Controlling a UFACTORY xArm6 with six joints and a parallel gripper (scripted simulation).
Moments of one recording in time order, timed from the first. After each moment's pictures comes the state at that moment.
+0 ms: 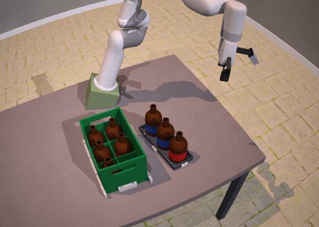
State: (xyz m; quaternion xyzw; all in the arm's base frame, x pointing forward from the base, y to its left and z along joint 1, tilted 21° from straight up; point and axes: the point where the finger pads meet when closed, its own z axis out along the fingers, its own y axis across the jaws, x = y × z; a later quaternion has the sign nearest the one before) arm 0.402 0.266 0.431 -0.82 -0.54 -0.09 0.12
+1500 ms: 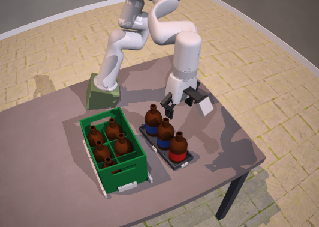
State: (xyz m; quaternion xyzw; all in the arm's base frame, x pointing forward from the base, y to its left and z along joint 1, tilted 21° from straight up) arm 0.478 0.105 0.302 -0.96 -0.21 -0.04 0.15
